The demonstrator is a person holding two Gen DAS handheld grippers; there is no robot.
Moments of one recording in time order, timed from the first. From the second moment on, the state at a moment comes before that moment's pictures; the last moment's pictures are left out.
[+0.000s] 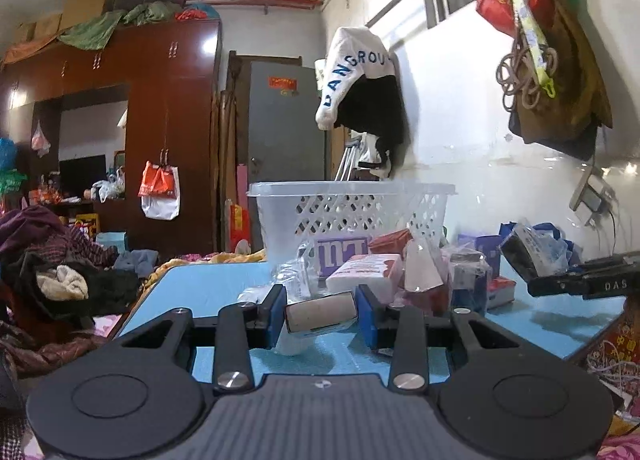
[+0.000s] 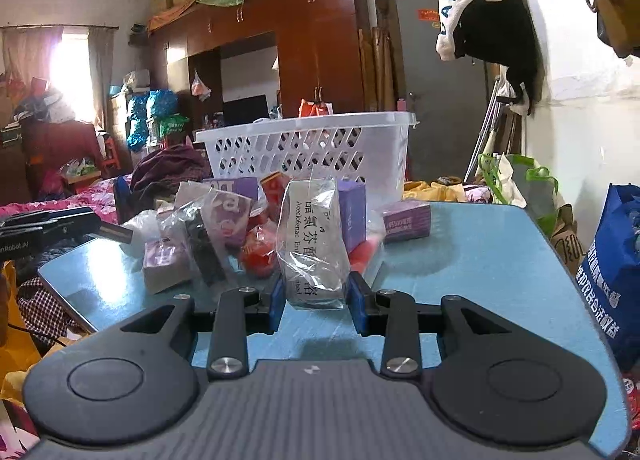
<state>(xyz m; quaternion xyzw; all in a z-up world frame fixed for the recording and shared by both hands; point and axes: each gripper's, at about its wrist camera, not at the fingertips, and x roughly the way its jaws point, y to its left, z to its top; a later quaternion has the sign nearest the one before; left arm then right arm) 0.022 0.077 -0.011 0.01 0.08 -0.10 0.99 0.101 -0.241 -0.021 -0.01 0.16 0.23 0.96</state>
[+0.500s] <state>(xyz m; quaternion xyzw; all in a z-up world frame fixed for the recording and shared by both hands) 0.028 0.077 0.011 0.00 0.05 -0.11 0.99 0.103 -0.236 0.013 -0.01 0.13 0.24 0.96</state>
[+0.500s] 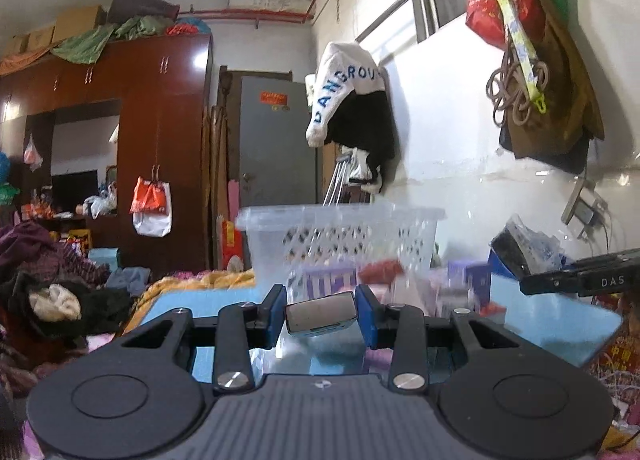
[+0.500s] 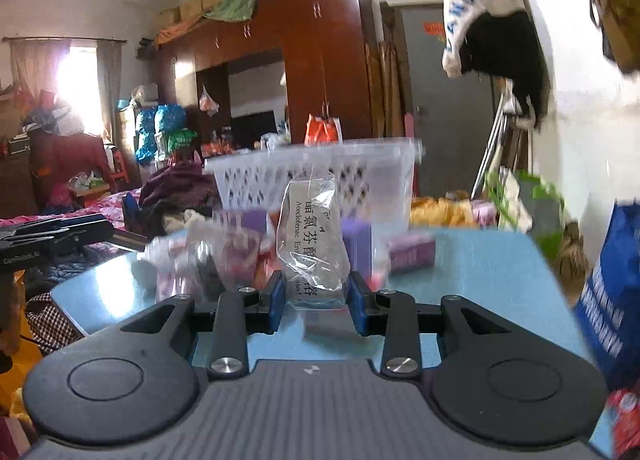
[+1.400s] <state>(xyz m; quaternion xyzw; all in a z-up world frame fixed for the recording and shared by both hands) 0.181 0.060 0.086 -0.07 0.08 -0.09 0.99 0.181 -0.206 0.061 -0.04 0.10 0.21 0.97</state>
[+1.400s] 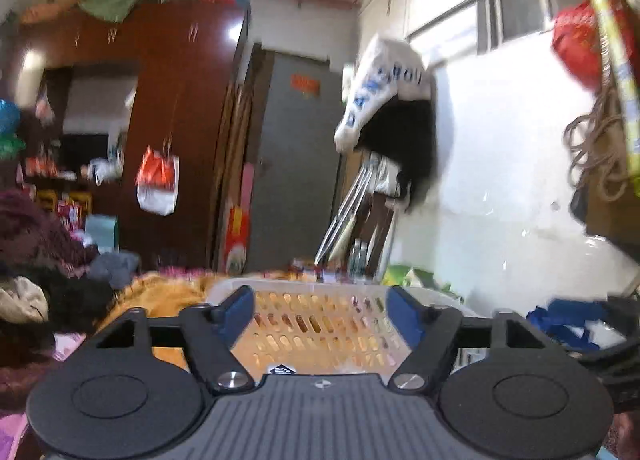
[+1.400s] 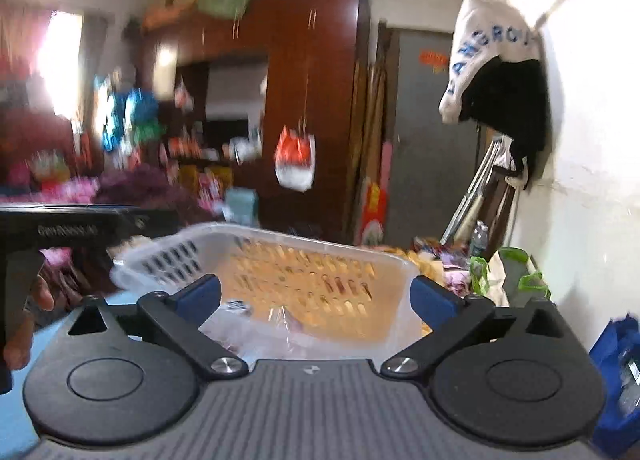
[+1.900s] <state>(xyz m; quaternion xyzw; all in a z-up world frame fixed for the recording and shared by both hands) 0.076 0.070 0.002 -0.07 0.10 -0.09 0.99 0.131 -0.247 -0.016 0.06 0.15 0.21 0.96</state>
